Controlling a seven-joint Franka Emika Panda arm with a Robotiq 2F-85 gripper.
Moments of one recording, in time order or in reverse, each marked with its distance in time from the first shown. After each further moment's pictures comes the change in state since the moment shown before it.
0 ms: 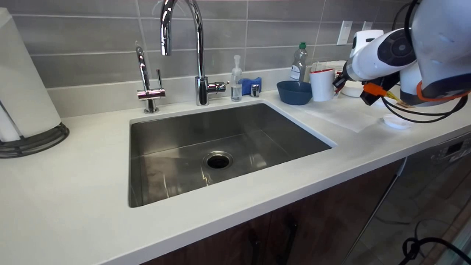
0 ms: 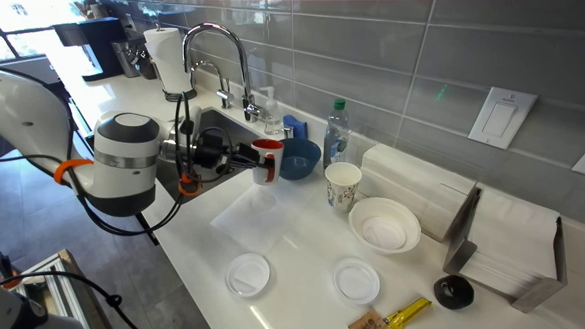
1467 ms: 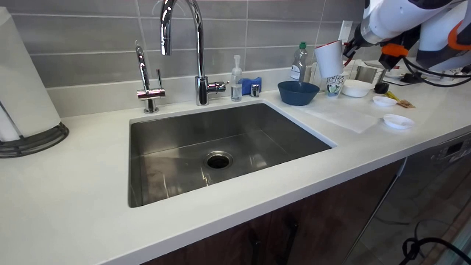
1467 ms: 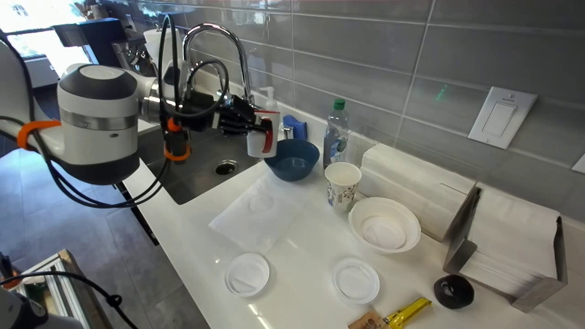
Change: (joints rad) arm 0.081 0.176 -0.316 -0.003 -0.208 -0.035 -0.268
